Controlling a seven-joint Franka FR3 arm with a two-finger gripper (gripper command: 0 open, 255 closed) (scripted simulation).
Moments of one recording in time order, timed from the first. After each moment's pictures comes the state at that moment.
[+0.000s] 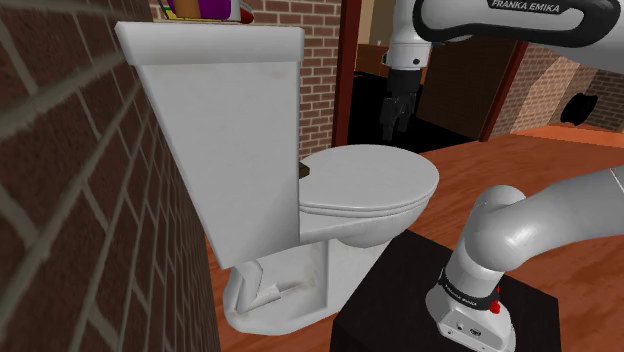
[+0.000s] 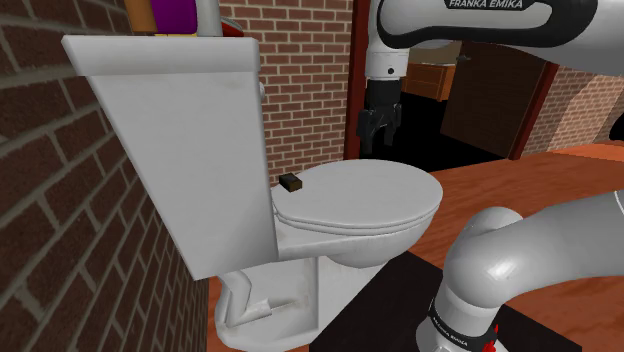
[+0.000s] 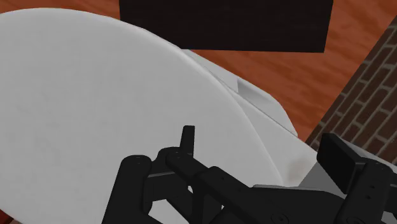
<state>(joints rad) 0.00 -0.80 -0.06 -2.27 -0.02 1.43 -0.02</state>
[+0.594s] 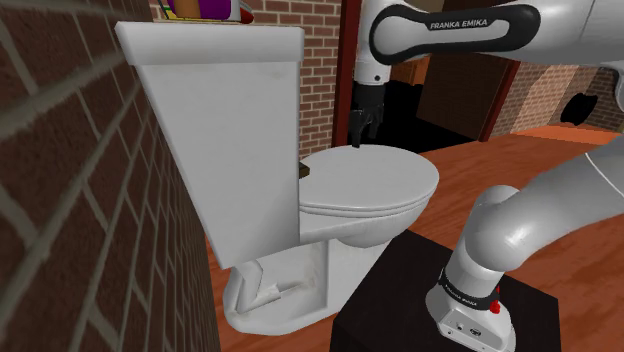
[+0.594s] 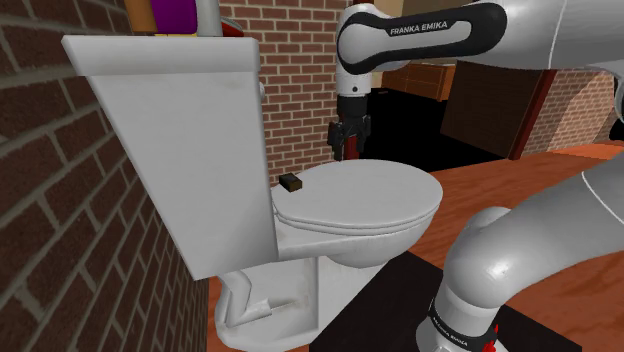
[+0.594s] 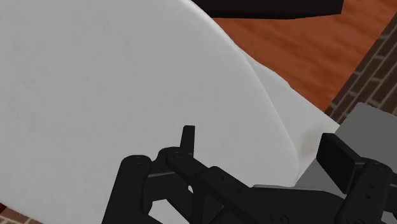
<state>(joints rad) 0.01 -0.59 -0.05 -2.25 -0.01 1.63 0.00</state>
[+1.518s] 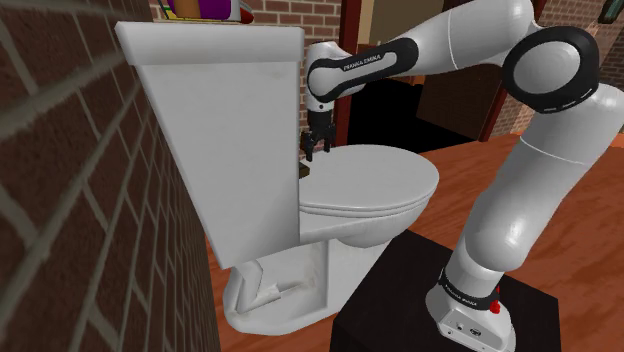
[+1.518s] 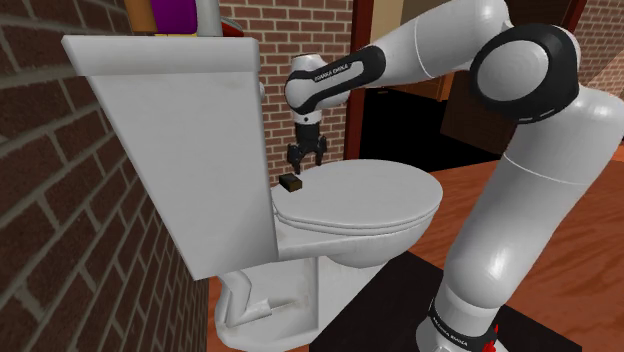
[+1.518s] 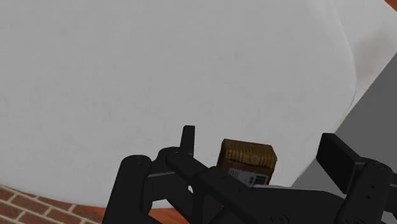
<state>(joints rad) 0.02 -0.11 -0.04 -2.06 -0.01 1.94 0.03</state>
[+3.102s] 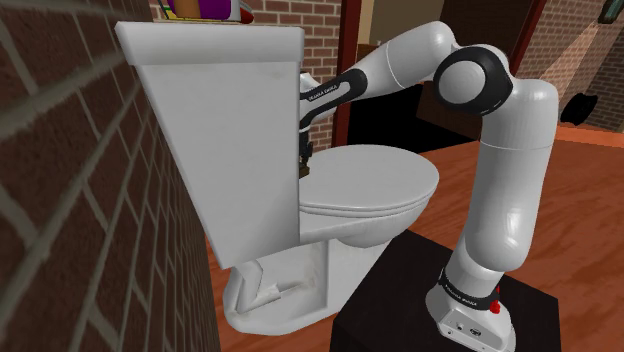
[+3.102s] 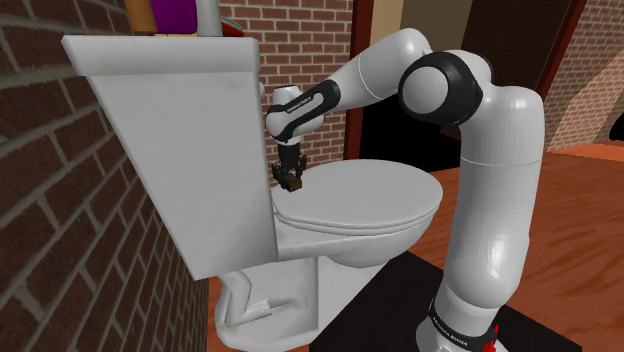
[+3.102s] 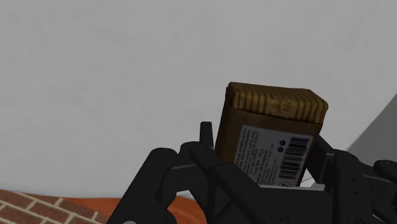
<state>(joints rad) 0.02 0.21 -0.03 -1.89 -0.02 2.10 0.05</state>
